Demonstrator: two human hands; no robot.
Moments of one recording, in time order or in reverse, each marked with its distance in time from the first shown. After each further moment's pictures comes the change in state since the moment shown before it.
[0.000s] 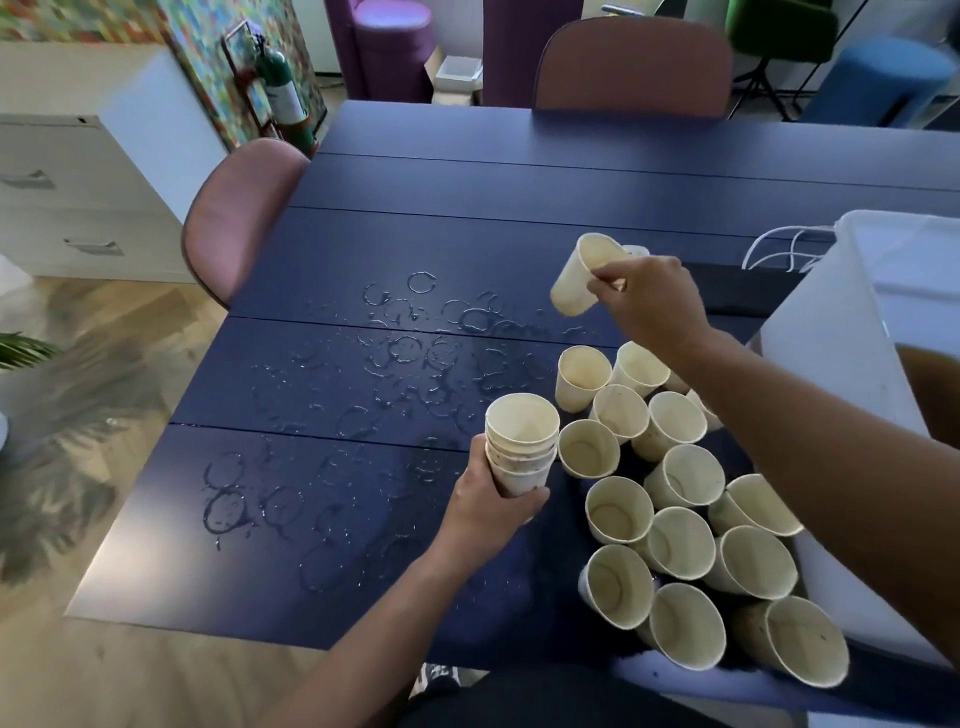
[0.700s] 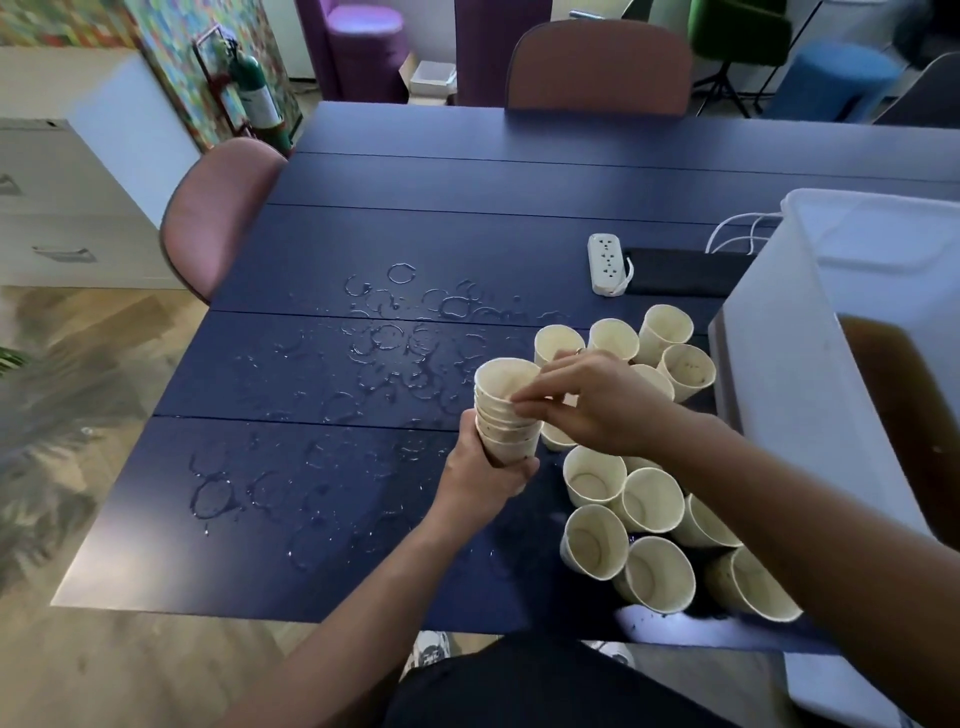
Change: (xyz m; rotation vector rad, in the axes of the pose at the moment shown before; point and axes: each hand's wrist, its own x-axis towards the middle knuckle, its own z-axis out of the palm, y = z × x) left_hand -0.007 0.003 0.012 -0.049 0.028 0.014; right_hand -0.122 -0.056 -0.026 0.319 -0.283 -0.432
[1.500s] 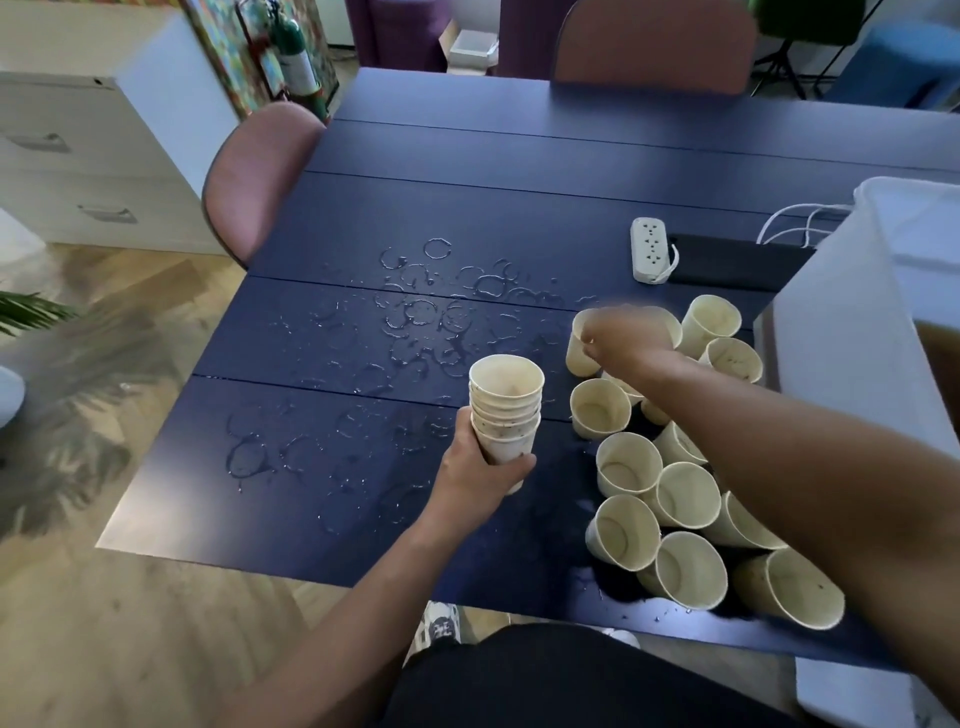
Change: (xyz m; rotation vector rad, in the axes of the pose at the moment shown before) left_hand -0.015 -0.020 -0.030 -0.013 0.054 -0.023; right_hand 0.057 0.104 0.047 -0.544 -0.204 0.632
